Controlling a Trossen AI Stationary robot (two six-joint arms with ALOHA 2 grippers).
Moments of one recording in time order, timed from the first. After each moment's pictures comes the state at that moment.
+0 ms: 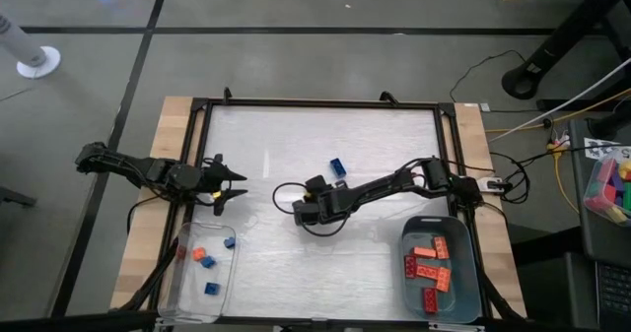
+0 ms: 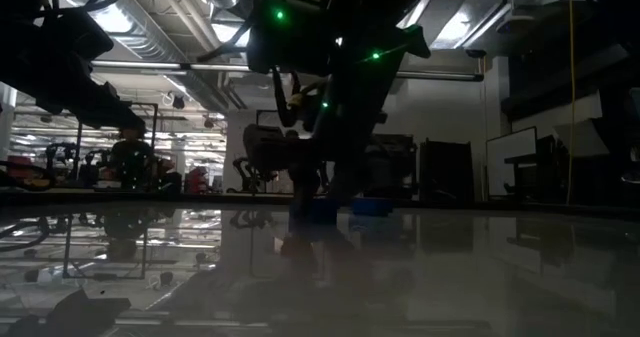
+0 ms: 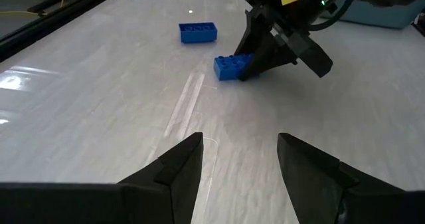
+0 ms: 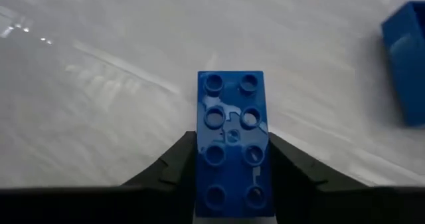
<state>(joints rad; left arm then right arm) -0.24 0.18 0.14 -0.41 -0.39 -0.25 0.18 2.26 1.64 -0.67 0.59 1.21</state>
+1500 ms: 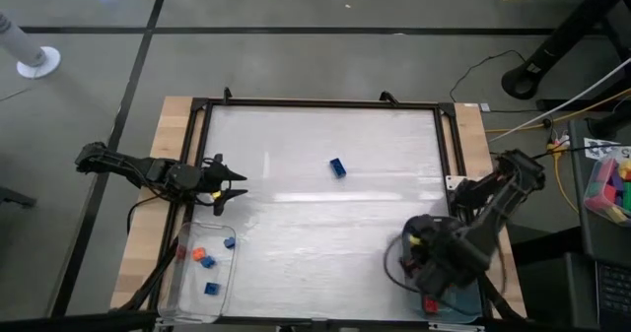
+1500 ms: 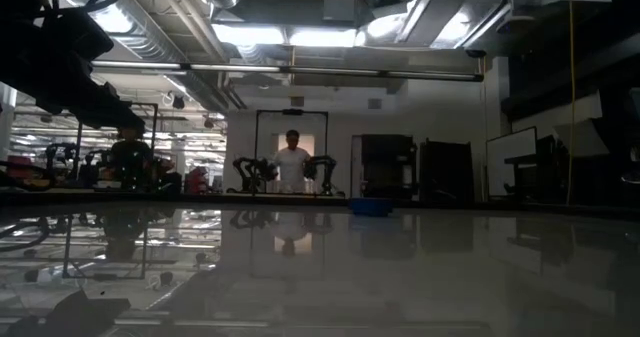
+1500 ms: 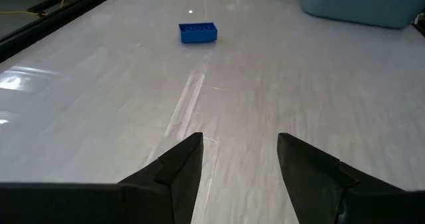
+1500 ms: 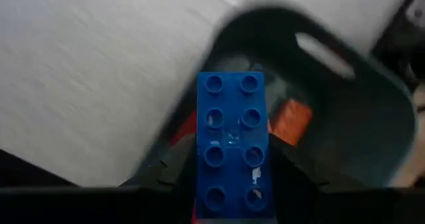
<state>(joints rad) -0.24 0.18 0.14 -0.41 -0.39 -0.25 0.85 1.65 1.57 -1.58 0.12 1.86</state>
